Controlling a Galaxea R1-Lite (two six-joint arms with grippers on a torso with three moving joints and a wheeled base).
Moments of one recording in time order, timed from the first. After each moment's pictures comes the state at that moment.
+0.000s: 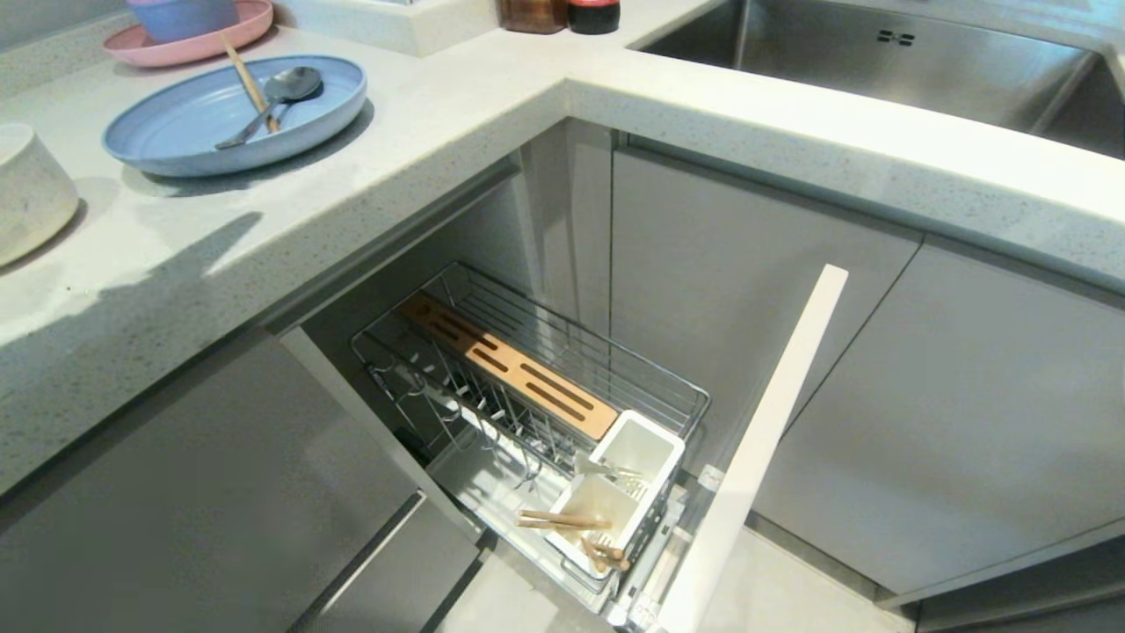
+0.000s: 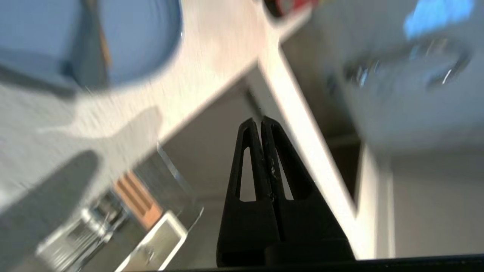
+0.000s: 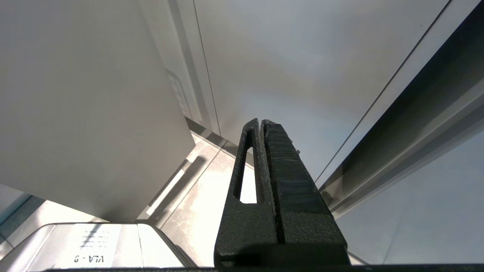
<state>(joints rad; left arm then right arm) -0.79 1.28 -1.74 0.46 0.51 -0.80 0.00 0.00 0.00 0.00 0.00 0.01</state>
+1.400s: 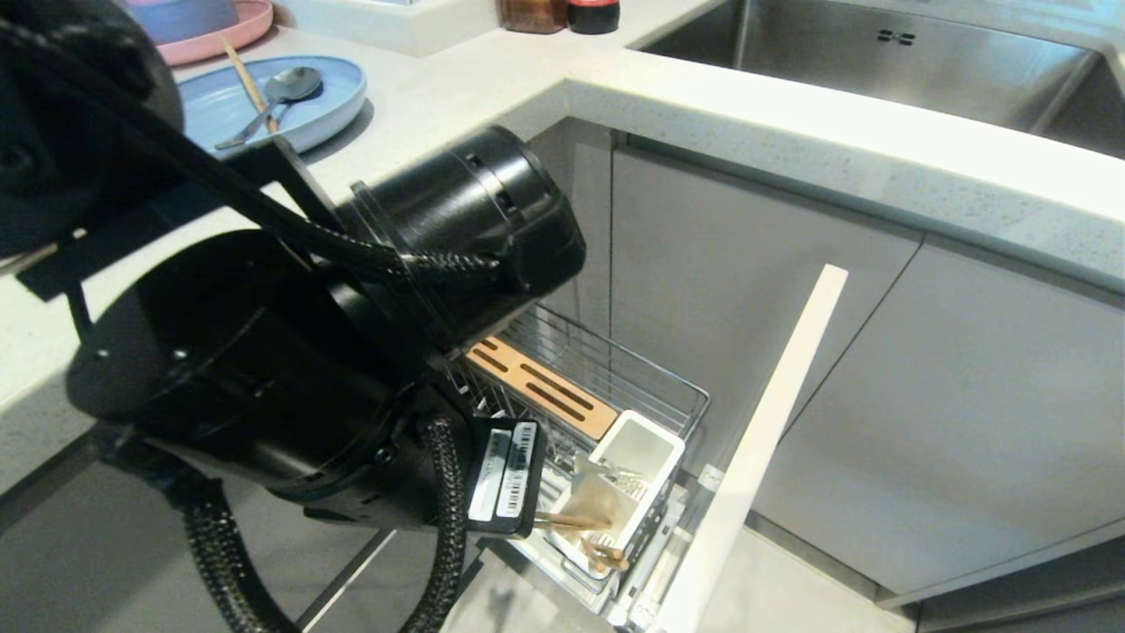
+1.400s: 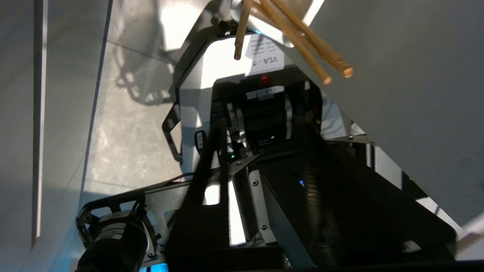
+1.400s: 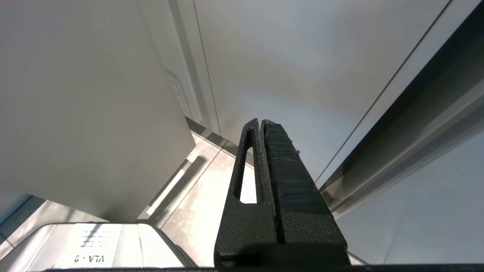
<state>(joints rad) -1.05 1.74 -1.76 1.22 0.31 -0.78 0.00 0.00 0.00 0.00 0.00 0.01</state>
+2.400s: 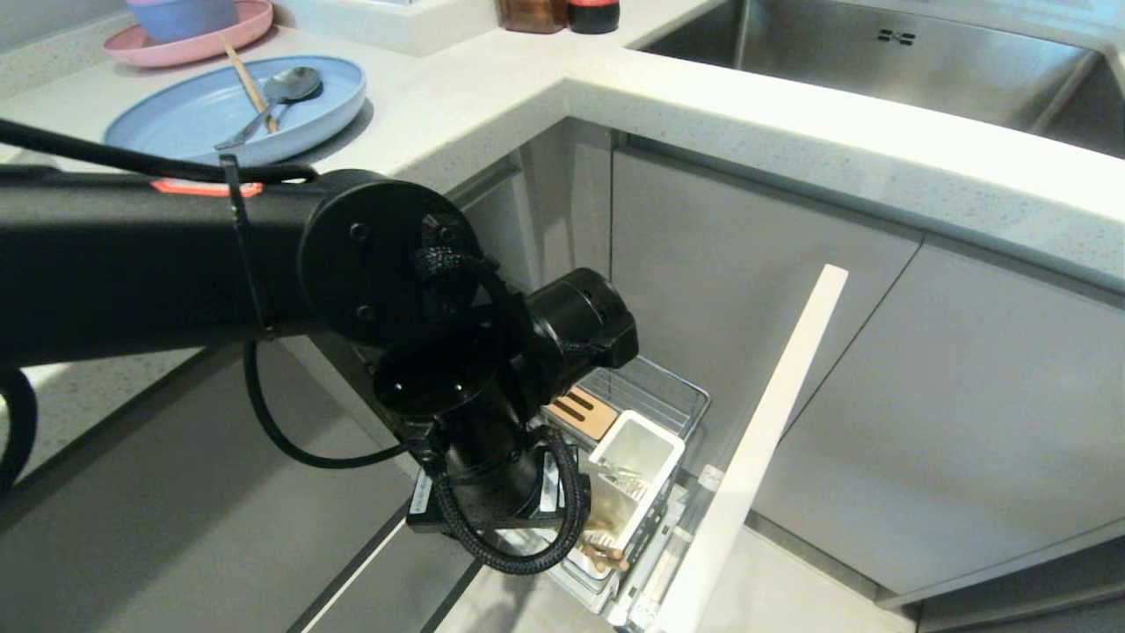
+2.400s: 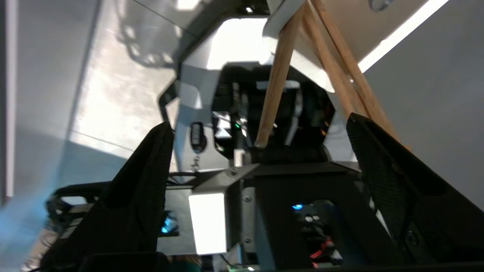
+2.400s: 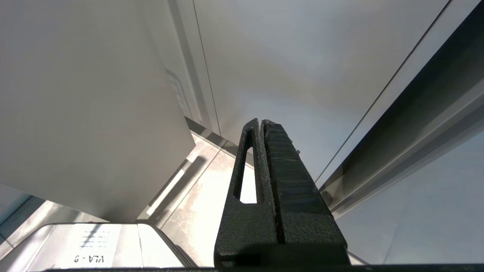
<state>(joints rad) -0.91 1.94 -1.72 1.15 0.21 -0.84 0.00 0.00 0.00 0.00 0.00 0.01</state>
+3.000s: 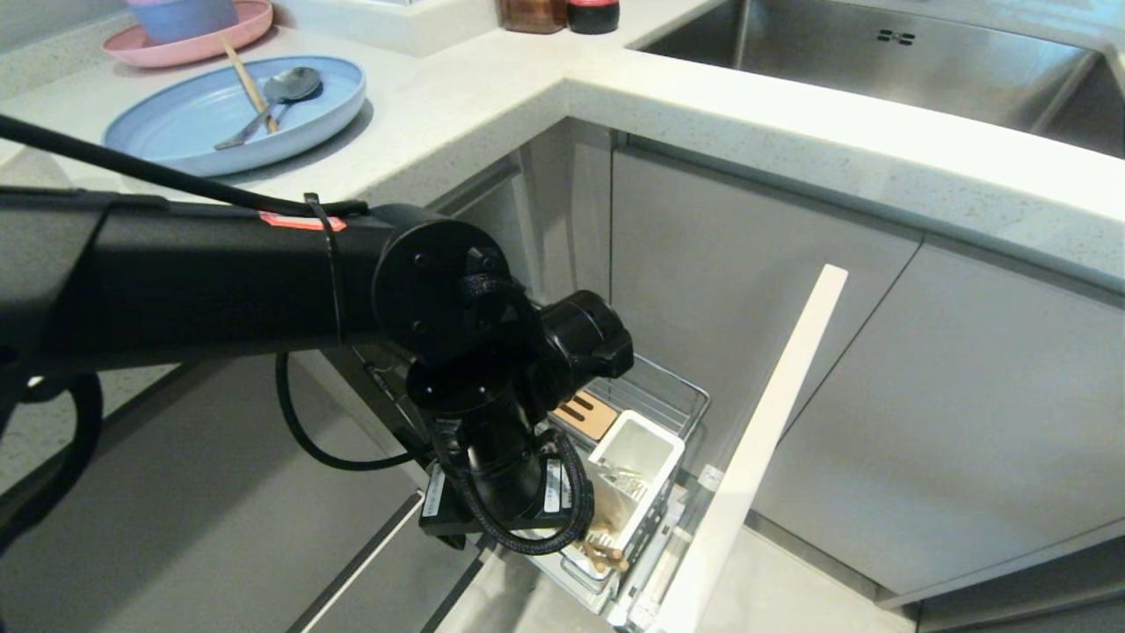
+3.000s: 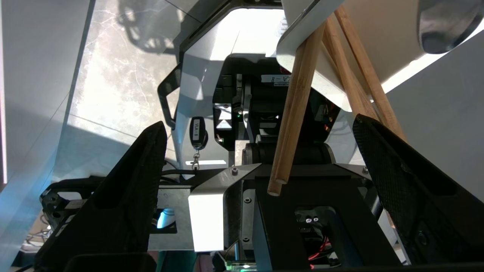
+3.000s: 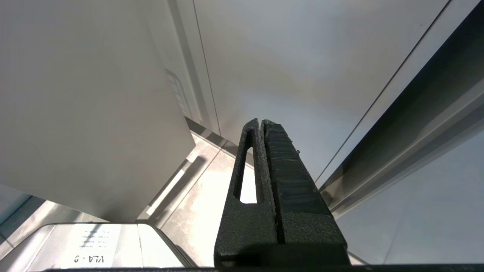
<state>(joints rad) -0.86 1.99 -1.72 1.15 0.17 -0.83 0.00 0.00 0.00 0.00 0.00 0.01</state>
